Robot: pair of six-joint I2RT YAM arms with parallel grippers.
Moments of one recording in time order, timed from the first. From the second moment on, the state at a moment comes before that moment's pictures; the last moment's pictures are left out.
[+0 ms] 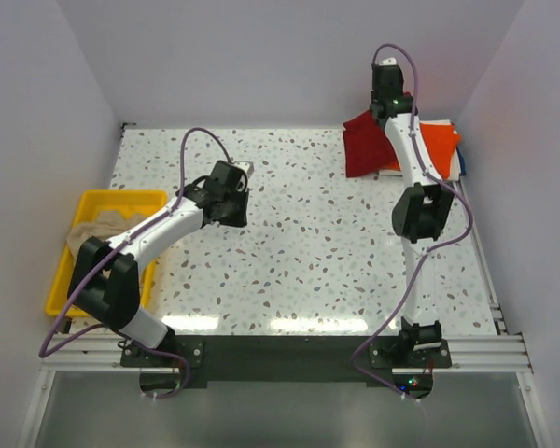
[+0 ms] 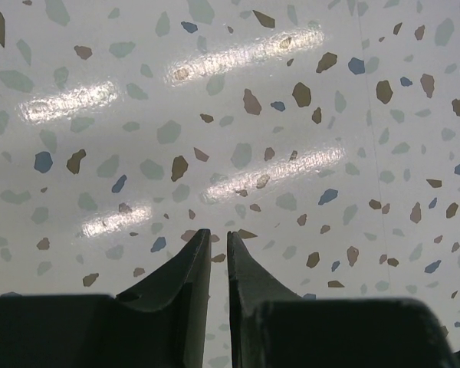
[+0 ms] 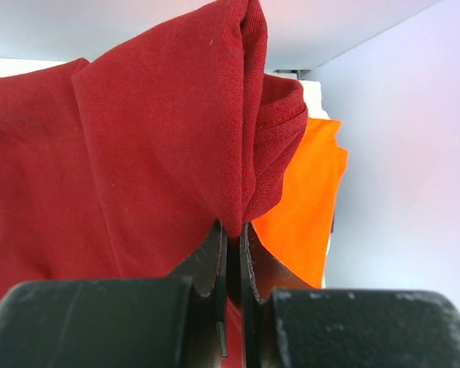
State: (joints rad) left arm -0.50 1.55 1.14 -0.55 -0.01 -0.31; right arm 0.13 2.43 2.55 -0.73 0.59 -0.24
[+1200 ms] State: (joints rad) left arm -0.50 1.56 1.12 -0.54 0.03 -0.31; right arm 0.04 2.26 2.46 -0.67 0.61 -0.25
